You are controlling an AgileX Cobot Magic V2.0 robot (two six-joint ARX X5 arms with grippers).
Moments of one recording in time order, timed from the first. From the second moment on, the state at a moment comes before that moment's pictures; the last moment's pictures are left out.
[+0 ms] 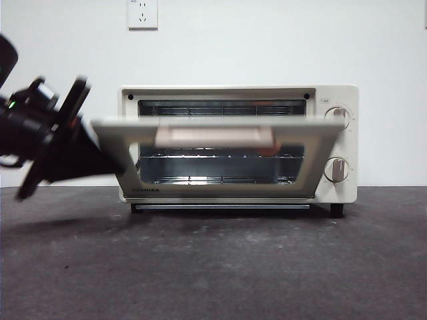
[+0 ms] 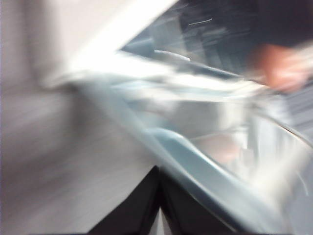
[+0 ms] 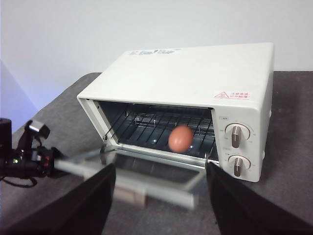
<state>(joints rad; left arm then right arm) -0.18 1.58 0.61 0.52 0.74 -0.52 0.48 0.55 0.91 -0.59 -0.05 0.28</state>
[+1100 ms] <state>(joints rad) -0.16 1.44 0.65 0.60 0.74 -0.68 0.48 0.55 0.91 -0.68 -0.05 0.28</state>
